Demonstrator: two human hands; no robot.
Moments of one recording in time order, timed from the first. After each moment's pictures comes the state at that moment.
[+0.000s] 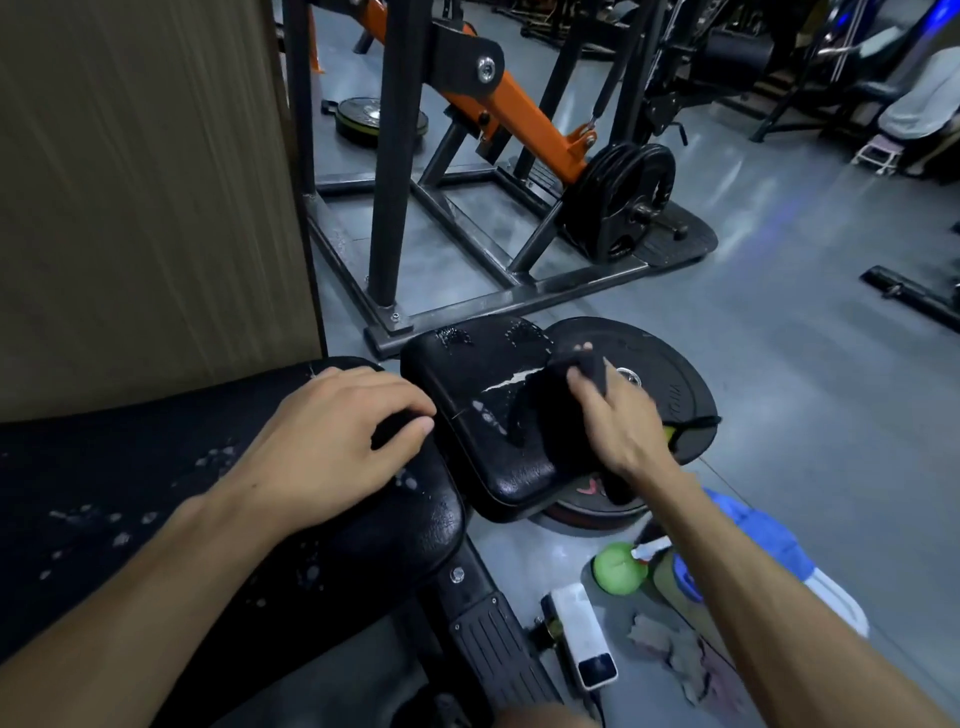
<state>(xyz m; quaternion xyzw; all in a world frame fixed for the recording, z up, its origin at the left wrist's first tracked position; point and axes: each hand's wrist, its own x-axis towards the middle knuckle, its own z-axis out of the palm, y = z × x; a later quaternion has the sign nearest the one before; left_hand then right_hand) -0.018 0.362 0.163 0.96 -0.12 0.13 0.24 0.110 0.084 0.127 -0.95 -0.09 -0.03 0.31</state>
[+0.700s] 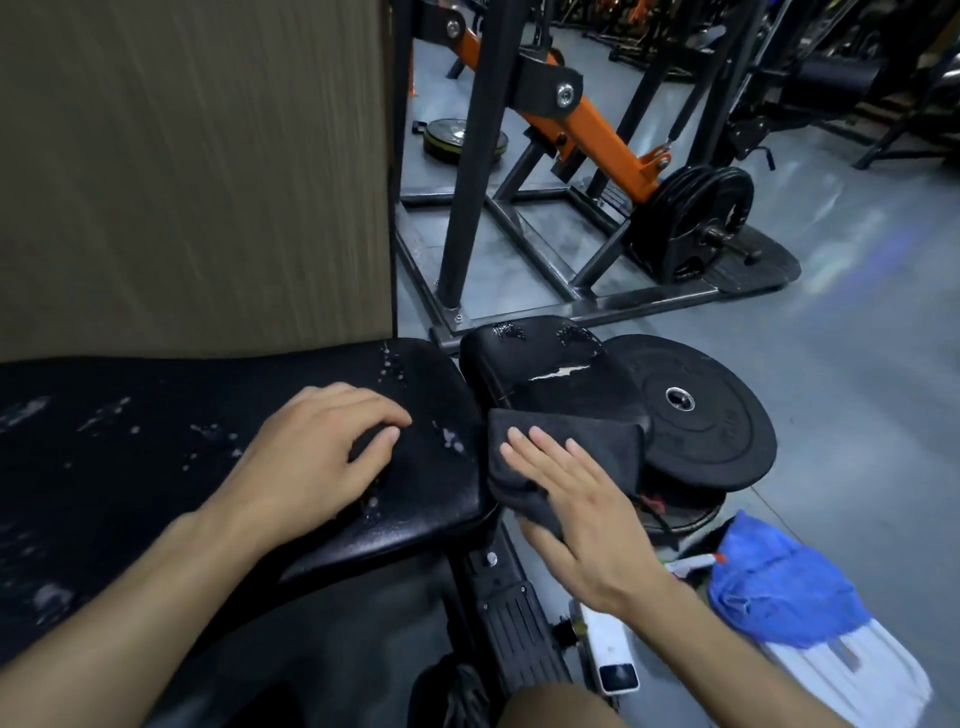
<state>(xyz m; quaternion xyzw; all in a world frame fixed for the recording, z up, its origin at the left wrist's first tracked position) -0.103 0.377 0.160 0.97 -0.01 0.15 0.20 -0.010 0.096 0.103 -0.88 -0.46 -0.02 0.16</state>
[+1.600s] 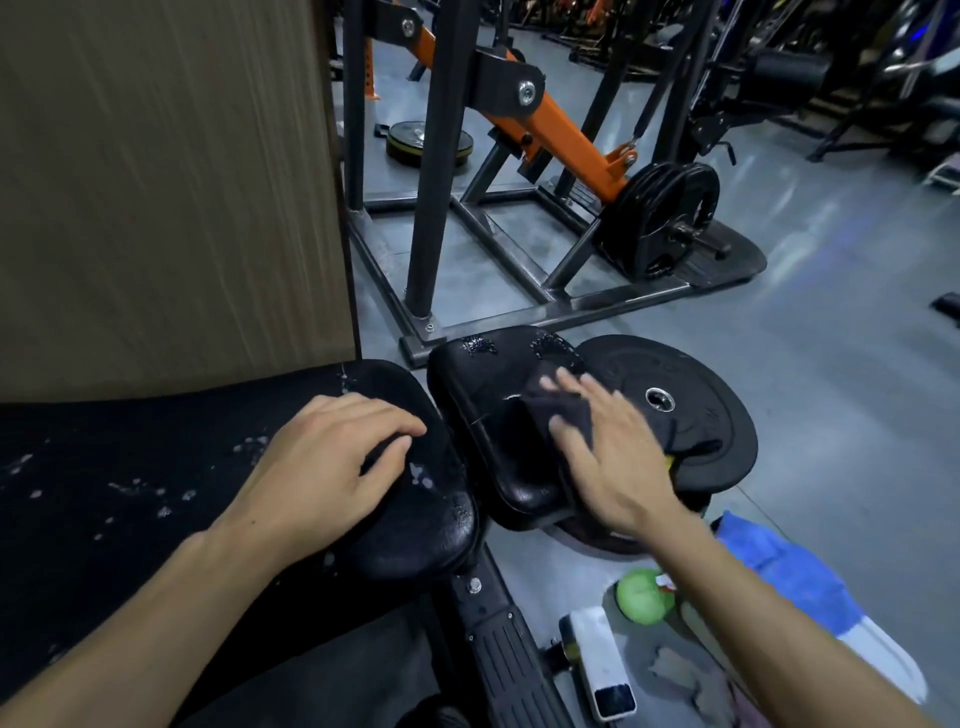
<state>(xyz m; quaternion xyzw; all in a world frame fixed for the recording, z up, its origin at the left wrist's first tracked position) -0.049 0.363 0.148 0.96 -0.06 0.16 0.22 0.085 0.093 0.117 -0.94 -0.26 -0.05 0.21</state>
